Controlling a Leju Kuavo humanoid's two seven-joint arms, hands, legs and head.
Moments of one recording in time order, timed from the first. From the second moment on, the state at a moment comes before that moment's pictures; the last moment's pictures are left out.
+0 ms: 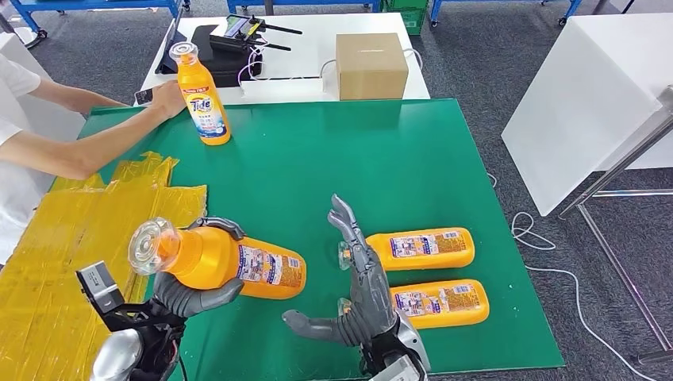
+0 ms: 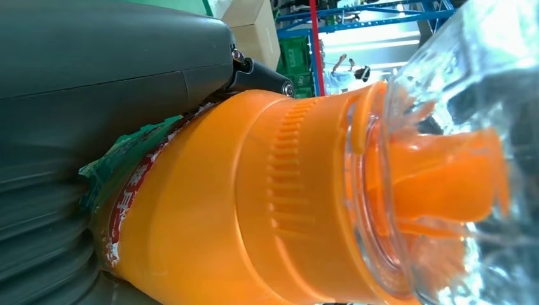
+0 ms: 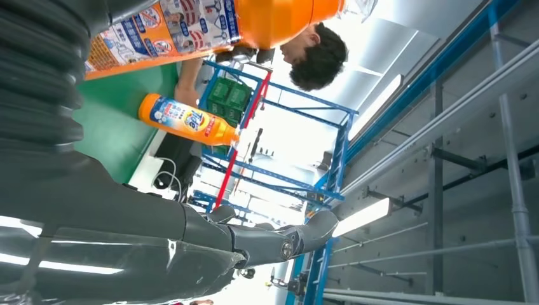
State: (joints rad) left arm 0.02 0.03 -0.29 -1.77 0.23 -0.29 -0.33; right arm -0.01 0.14 0.64 -1.67 0.22 -0.16 -0.60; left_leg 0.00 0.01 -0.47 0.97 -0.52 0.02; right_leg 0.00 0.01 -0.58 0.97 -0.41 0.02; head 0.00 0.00
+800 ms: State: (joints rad) left arm -0.04 0.02 -0.23 -1.77 -0.70 0.17 -0.20; right arm 0.06 0.14 0.50 -1.83 0.21 -0.10 -0.59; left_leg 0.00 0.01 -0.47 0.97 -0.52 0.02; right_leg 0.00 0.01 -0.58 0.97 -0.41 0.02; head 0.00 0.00
